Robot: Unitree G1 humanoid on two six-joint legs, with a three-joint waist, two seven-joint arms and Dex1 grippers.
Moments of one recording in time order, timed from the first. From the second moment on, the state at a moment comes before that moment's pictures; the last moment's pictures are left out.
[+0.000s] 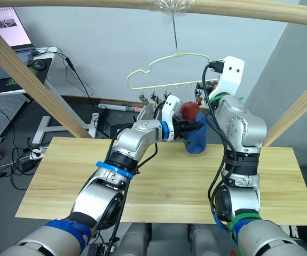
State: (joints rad) left arm -1.01 0.02 -0.12 0.67 -0.19 0.42 -0.75; right arm -0.96 -0.06 -0.29 -0.01 0.30 0.96 -0.11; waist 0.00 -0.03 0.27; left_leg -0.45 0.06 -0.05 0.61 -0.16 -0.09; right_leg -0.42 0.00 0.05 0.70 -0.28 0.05
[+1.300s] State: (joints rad) left arm -1.15 -0.04 -0.04 0.85 -0.19 0.32 -0.73; right arm -0.96 -0.04 -0.29 -0.03 0.30 0.97 -0.13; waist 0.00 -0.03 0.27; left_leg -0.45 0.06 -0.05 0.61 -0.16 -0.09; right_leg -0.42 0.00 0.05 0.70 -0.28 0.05
